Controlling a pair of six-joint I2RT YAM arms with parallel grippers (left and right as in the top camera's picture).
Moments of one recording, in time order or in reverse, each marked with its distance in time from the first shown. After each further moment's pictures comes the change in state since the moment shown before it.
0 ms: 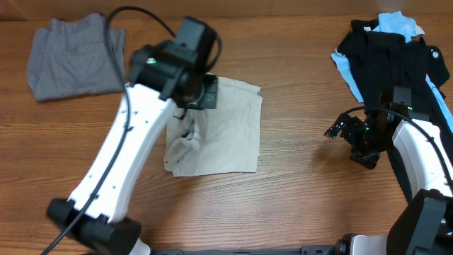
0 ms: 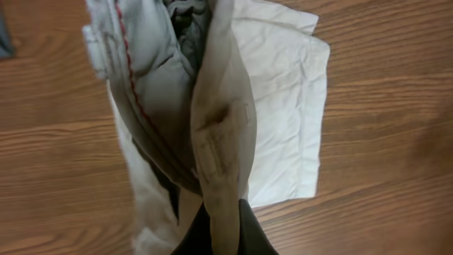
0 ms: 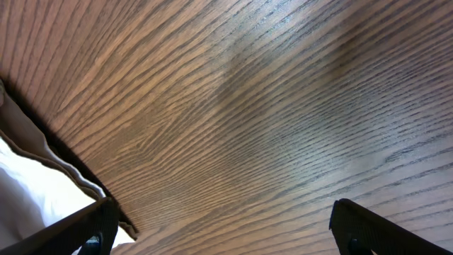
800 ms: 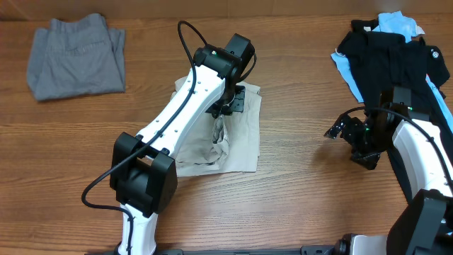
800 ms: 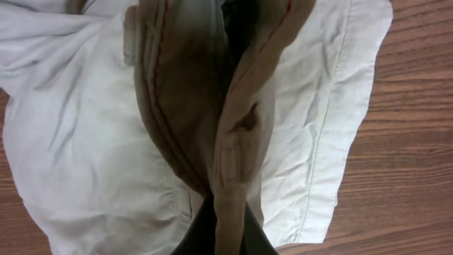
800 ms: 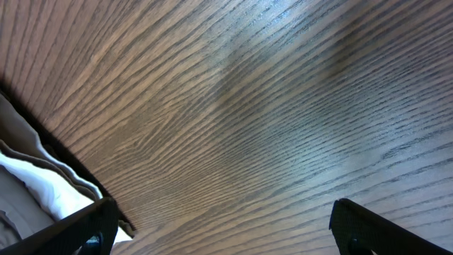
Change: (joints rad) left arm -0.061 0.338 0.000 0.100 0.015 -0.069; right arm 0.000 0.000 0.000 -0.008 0.004 0.000
